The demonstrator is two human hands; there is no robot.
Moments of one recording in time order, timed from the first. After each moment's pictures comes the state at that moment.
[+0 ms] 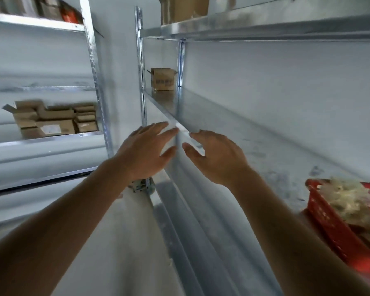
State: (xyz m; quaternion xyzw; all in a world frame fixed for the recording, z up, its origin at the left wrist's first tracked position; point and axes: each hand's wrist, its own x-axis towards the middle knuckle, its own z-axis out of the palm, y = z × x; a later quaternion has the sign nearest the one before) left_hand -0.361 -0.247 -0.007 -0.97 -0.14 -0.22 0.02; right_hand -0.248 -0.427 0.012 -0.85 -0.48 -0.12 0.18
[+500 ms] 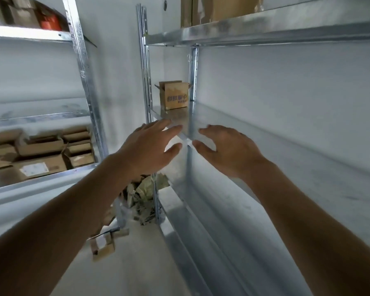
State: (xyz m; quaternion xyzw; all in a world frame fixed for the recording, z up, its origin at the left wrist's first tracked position) left_hand -0.204 0.104 0.025 -0.97 -0.08 -0.22 0.04; right_hand -0.089 -0.095 0.035 -0.87 -0.44 -0.15 0.16
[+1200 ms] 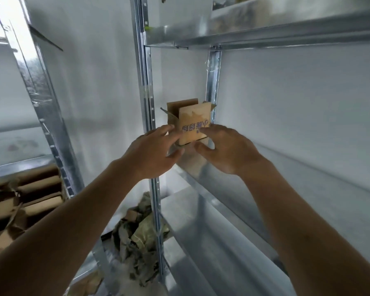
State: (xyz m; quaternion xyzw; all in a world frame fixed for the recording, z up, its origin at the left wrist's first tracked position) left_hand 0.095 0.463 0.024 -0.97 -0.04 -0.22 -0.02; right_hand 0.188 0.263 0.047 -0.89 -0.40 -0.13 0.20
